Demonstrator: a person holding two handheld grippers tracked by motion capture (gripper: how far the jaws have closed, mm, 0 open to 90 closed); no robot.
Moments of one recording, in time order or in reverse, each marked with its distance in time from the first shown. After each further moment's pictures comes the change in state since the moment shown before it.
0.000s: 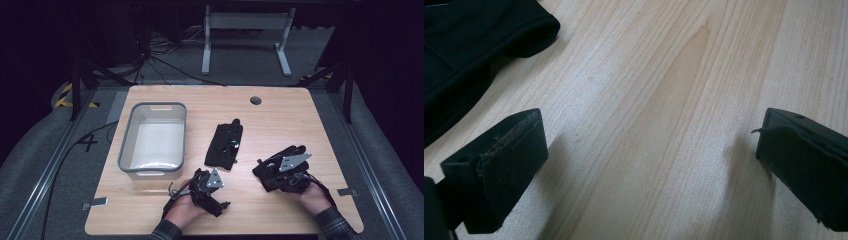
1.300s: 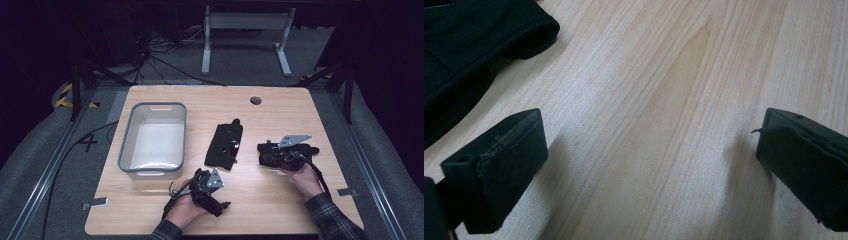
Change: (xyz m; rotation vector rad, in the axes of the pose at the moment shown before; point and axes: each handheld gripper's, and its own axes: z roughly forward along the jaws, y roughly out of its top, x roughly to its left) left arm 0.000 0.001 0.001 0.001 0.000 0.000; right arm -0.049 0.033 0.009 -0.132 -0.172 0.094
